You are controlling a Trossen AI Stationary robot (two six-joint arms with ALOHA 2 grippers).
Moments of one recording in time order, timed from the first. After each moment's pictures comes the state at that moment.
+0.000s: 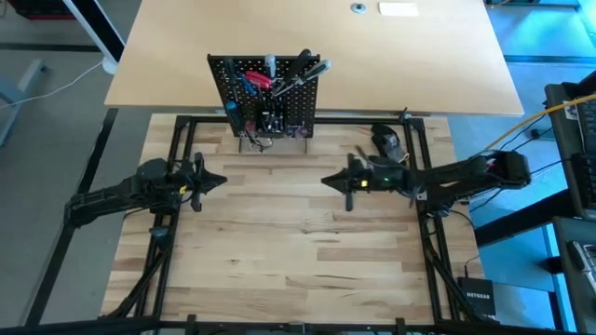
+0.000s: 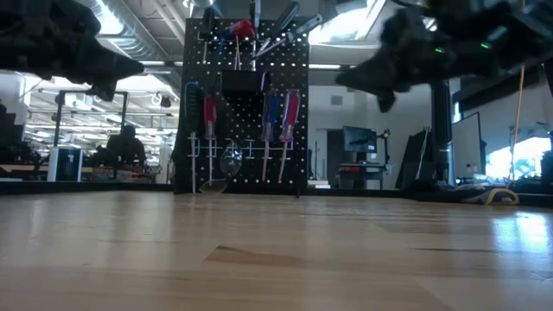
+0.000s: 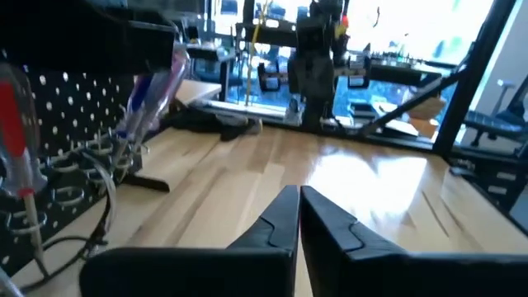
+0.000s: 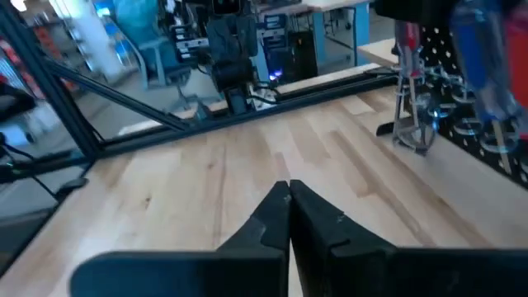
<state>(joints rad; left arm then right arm) 0.26 0.00 0.12 -0.16 0.09 -0.10 -0.11 1.26 0.43 0.69 -0.05 0.21</state>
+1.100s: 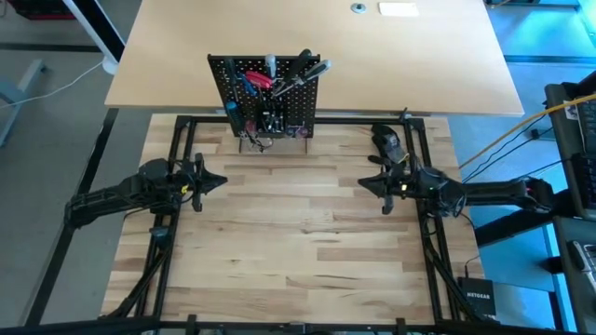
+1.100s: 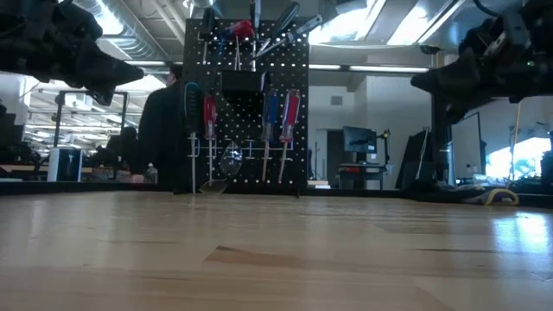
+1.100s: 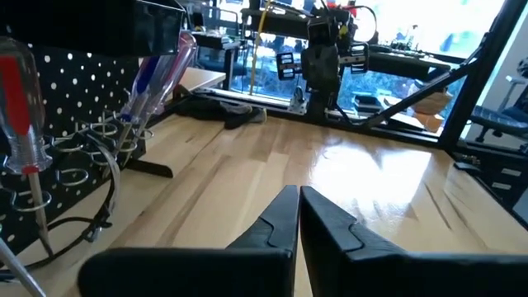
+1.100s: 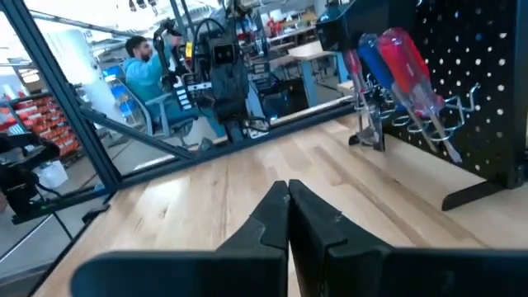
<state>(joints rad) 0.26 0.00 0.12 -0.20 0.09 -0.12 -0.11 0.47 0.01 0.48 0.01 0.28</state>
